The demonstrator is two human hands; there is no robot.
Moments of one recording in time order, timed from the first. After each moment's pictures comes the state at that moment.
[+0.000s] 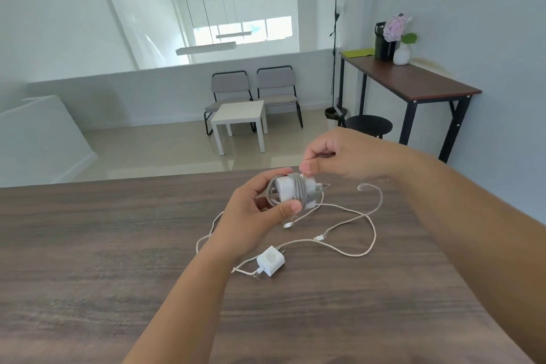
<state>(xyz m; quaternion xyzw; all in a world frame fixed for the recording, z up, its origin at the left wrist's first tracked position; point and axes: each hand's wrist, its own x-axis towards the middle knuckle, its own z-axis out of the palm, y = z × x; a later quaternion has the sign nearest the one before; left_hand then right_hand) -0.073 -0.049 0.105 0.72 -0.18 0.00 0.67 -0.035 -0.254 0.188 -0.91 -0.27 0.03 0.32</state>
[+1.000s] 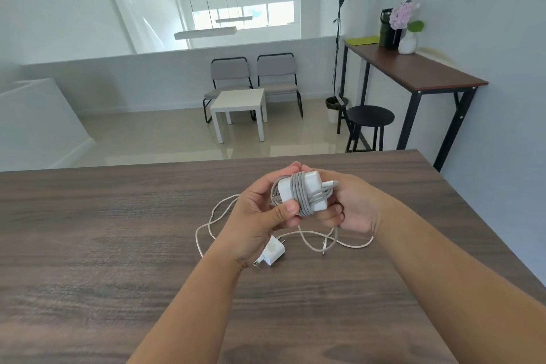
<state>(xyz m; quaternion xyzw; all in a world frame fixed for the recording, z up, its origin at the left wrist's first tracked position) -0.074 -0.052 0.082 0.56 -0.19 -0.09 0.80 -0.038 -0.236 0.101 -0.59 -0.10 0.31 0.74</state>
